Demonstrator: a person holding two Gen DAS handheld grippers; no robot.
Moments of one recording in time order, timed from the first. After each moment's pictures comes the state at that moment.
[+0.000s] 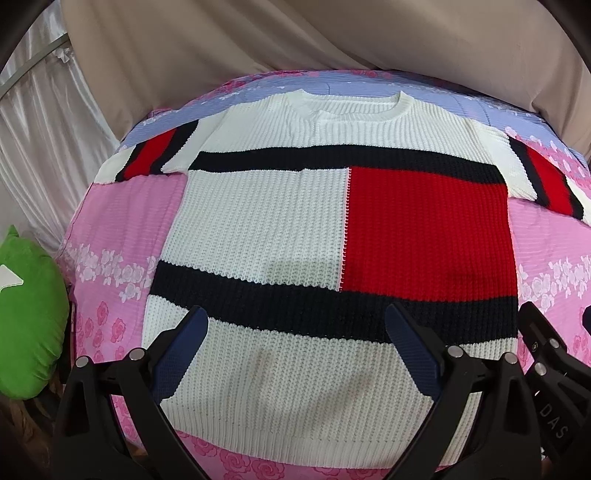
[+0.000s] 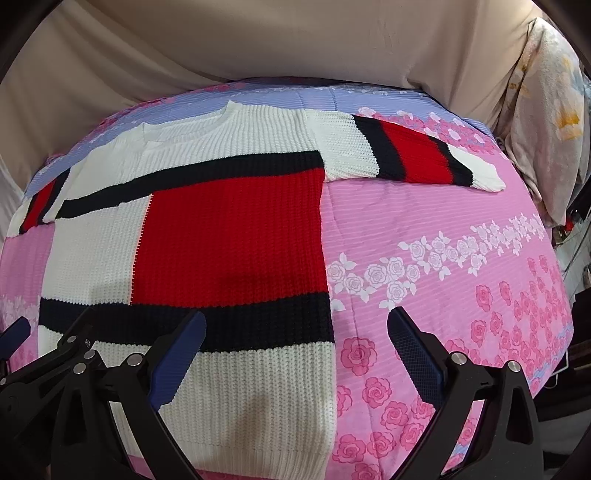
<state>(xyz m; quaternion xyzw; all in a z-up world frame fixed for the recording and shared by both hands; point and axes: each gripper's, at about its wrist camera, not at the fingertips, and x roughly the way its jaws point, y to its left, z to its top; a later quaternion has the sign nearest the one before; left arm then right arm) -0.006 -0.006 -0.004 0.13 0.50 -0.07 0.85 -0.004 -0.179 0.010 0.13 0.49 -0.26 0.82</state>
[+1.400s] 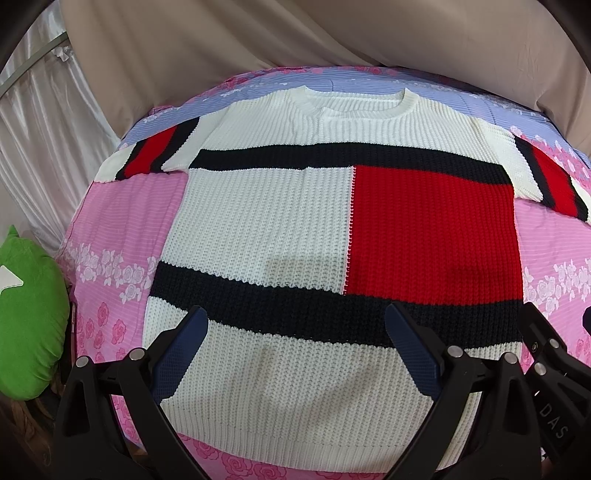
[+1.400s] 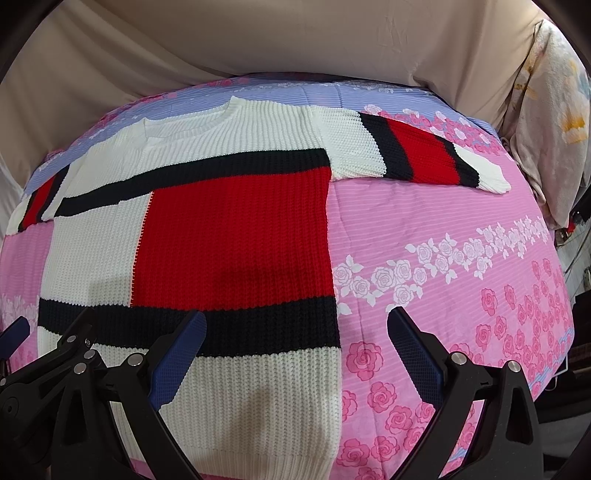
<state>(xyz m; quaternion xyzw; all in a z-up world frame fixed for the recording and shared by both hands) -0.002 -0.003 -0.007 0.14 0.50 -0.06 0.85 0.004 -0.178 0.005 0.13 0.50 -0.26 0.82</state>
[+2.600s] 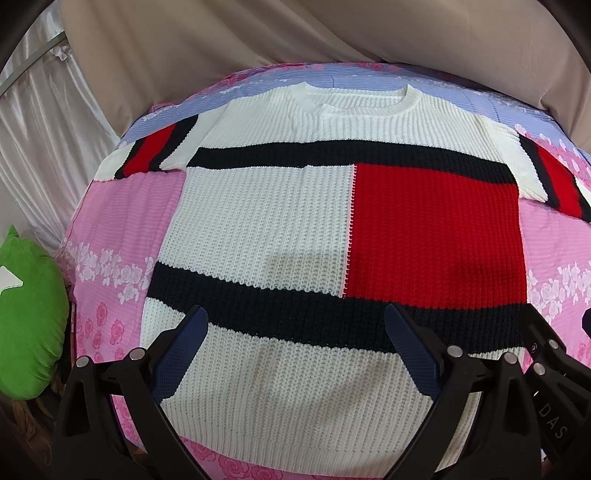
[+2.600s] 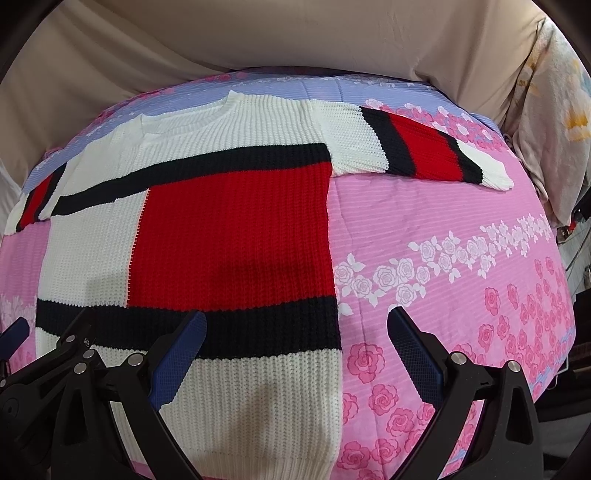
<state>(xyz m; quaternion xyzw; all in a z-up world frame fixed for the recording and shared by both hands) -0.001 -0.001 -0.011 0.14 0.51 -0.06 0.85 0.011 -0.183 -0.001 0.13 0.51 -0.25 0.81</state>
